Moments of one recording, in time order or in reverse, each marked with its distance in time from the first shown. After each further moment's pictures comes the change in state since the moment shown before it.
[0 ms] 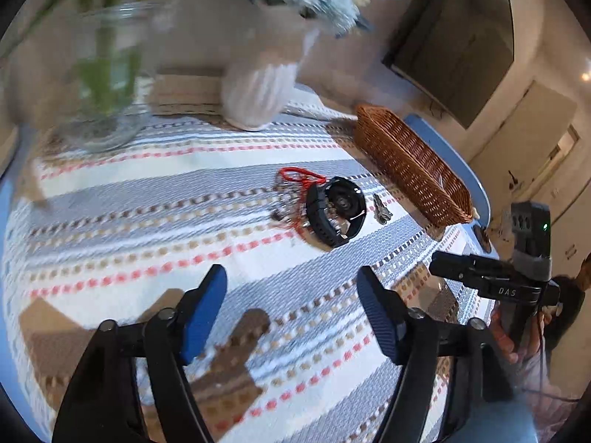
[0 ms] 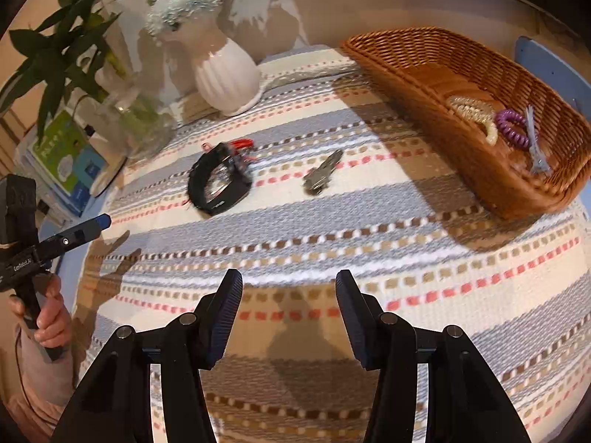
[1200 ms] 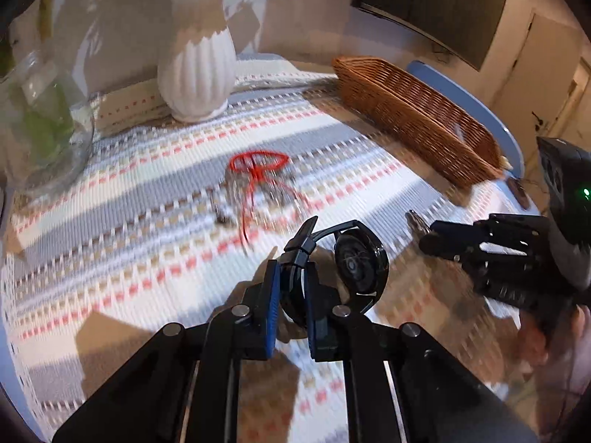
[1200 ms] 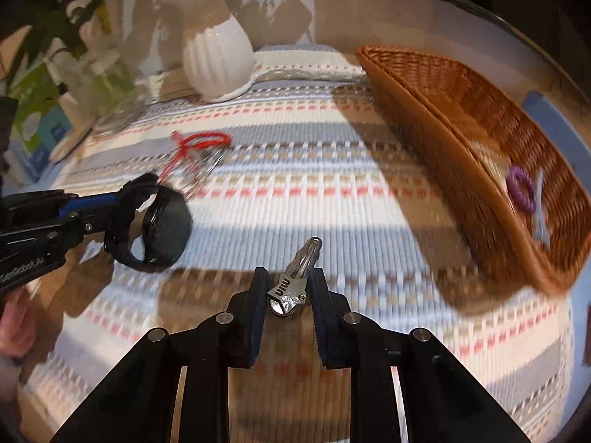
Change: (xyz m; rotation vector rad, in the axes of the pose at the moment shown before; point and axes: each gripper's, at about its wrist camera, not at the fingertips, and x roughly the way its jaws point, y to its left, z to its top) left arm 0.051 -0.063 -0.004 0.160 0.092 0.139; right arm 0.026 0.012 0.011 -0.156 0.018 -0.152
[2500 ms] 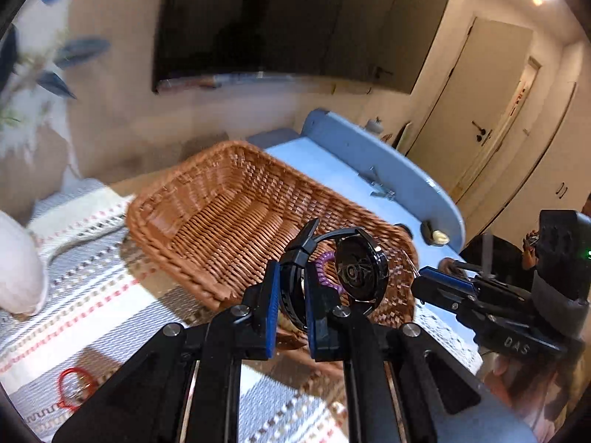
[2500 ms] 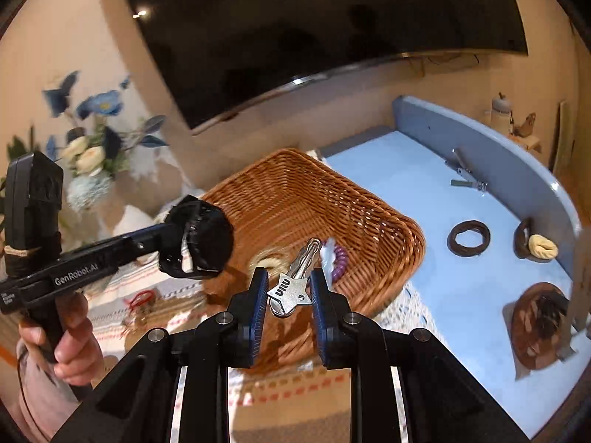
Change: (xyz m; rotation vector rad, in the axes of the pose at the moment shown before) left arm 0.079 -0.170 0.187 0.122 -0.086 -0.222; right arm -0.107 -0.187 0.021 0.389 -0.304 -0.008
